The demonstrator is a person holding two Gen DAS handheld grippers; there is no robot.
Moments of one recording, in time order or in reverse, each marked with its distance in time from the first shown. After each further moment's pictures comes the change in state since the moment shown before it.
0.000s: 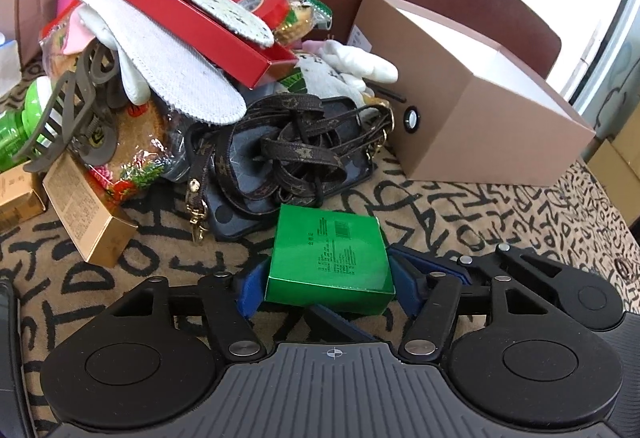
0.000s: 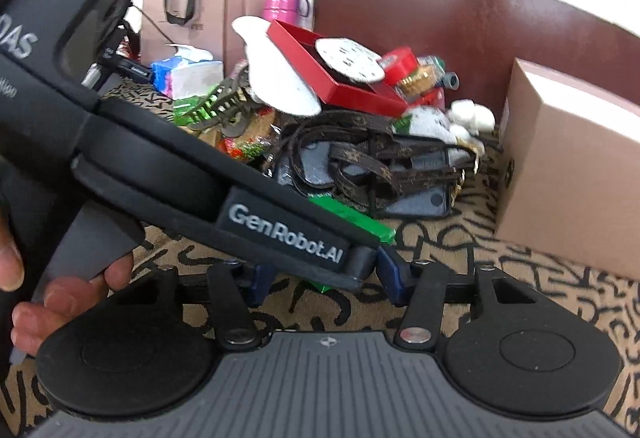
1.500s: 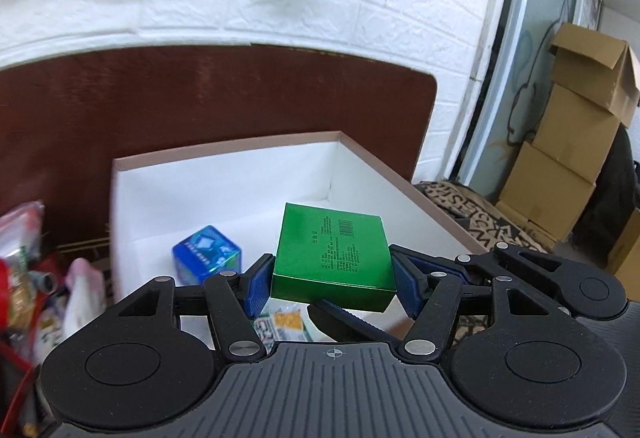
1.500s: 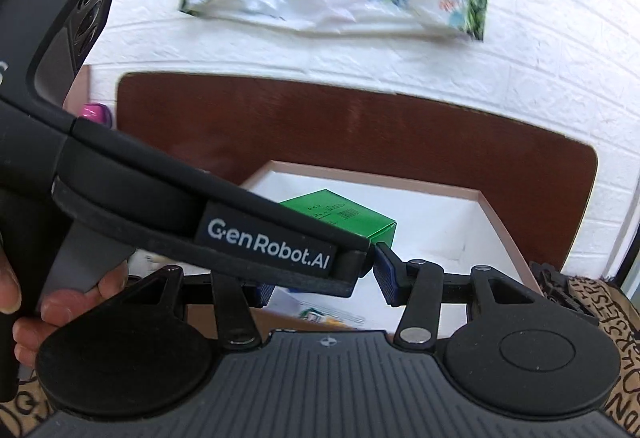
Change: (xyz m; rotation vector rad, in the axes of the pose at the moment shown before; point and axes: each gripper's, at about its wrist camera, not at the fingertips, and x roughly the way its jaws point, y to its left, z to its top) left arm 0.085 -0.200 0.161 0.291 -0.140 -0.188; right arm -0.063 -0.216 0.076 0.082 -0.170 -0.299
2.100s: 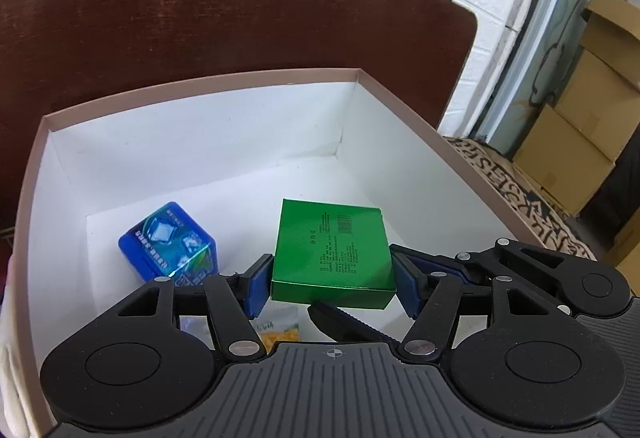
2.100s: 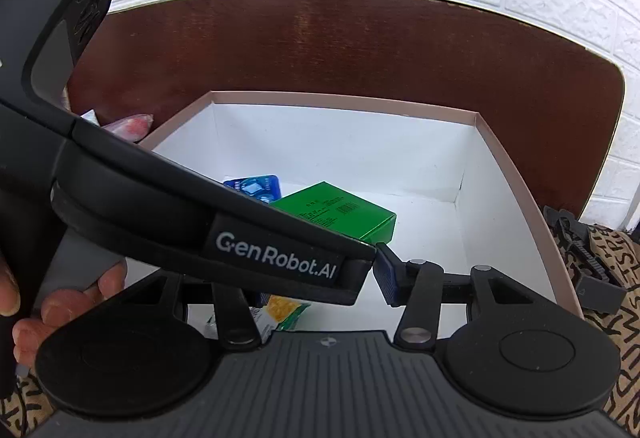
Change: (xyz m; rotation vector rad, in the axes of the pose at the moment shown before) left arm 0.099 0.019 0.014 -0.050 0.186 -0.016; right arm 0.080 -0.047 -0.010 0.058 0.196 0.012
